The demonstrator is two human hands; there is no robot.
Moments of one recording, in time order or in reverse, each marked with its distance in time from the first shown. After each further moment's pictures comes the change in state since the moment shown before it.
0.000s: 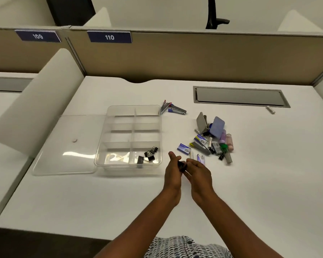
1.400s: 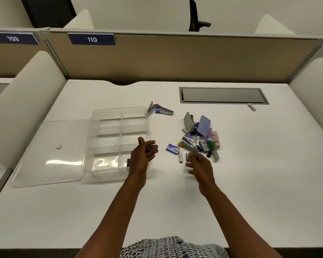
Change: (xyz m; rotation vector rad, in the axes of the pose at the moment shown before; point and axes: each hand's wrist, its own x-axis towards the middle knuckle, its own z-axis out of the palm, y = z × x) left_hand 0.022 0.065 -0.046 0.093 0.008 0.242; right_hand 0.027 -0.021 -0.036 -0.379 0.091 -0.142
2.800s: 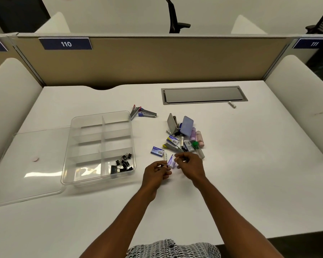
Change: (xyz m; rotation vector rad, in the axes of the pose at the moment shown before) left_hand 0.000 -0.085 0.056 0.144 -0.195 -0.113; right_hand 0.036 0.008 -0.025 -0.297 -0.018 -0.237
